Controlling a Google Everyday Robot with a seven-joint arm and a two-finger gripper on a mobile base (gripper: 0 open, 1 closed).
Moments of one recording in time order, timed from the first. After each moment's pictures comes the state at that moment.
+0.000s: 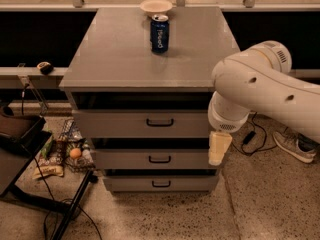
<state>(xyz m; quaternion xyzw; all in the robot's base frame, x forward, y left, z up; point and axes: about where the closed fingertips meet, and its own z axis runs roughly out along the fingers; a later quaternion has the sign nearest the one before) 0.523 -0.165 0.762 -0.64 0.75 -0.10 0.12</state>
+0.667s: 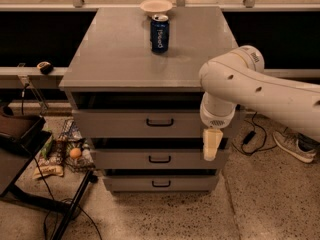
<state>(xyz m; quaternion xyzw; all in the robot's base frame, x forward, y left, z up) 0.559 -0.159 0.717 -0.66 0.74 -0.09 0.09</state>
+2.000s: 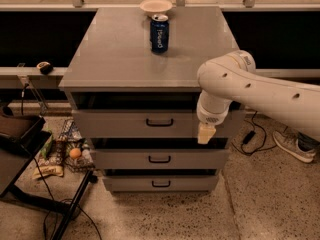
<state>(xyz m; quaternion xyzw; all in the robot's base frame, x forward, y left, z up) 0.593 -0.150 0.682 -0.66 0.74 -0.06 0.09</state>
